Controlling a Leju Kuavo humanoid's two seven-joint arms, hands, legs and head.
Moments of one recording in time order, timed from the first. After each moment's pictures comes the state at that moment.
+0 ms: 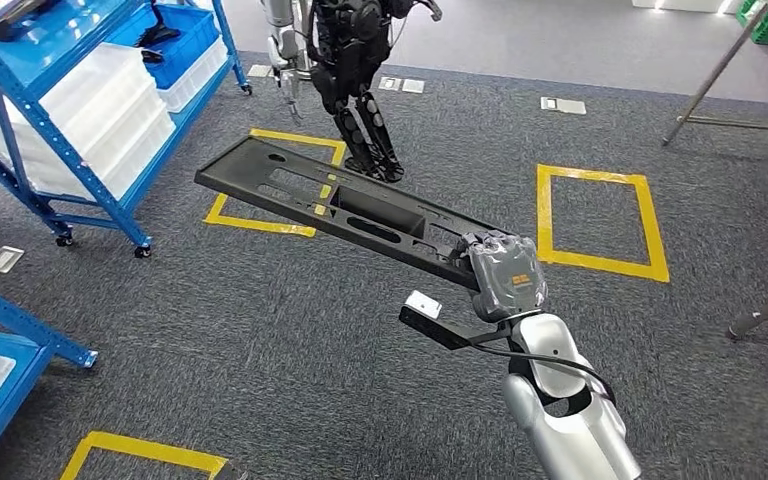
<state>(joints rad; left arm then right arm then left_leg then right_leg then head) -0.15 -0.06 0.22 -0.20 -0.28 0.06 -0.11 -0.34 -0.05 0.54 -1.48 1.27 -0.29 -0.07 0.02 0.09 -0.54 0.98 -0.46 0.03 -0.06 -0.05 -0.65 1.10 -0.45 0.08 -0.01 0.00</state>
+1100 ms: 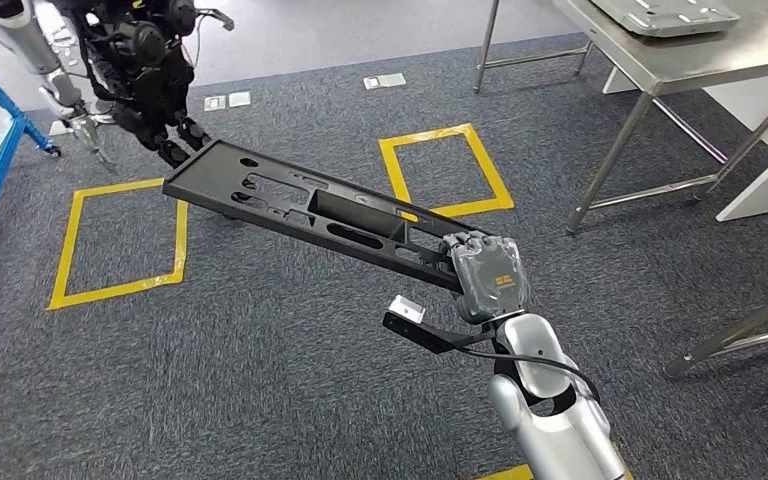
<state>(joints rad) -0.09 -0.06 0.28 -0.20 -0.29 0.10 -0.10 -0.34 -0.01 0.56 -1.46 1.27 -0.30 -0.09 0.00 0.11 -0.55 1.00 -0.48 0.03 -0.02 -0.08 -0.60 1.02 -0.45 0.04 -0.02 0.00</state>
